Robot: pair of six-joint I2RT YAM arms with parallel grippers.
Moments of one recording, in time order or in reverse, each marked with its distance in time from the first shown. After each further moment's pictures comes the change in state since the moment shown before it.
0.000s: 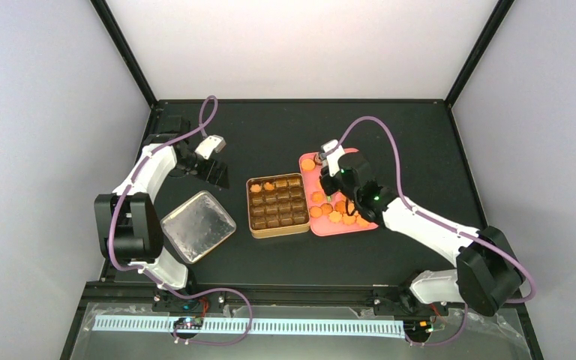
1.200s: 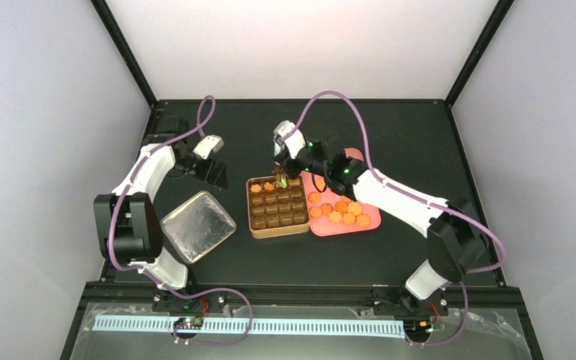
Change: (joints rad) left arm 0.014 0.000 0.000 -0.003 0.001 0.000; right arm 0.084 0.261 0.406 -0.021 -0.330 -0.096
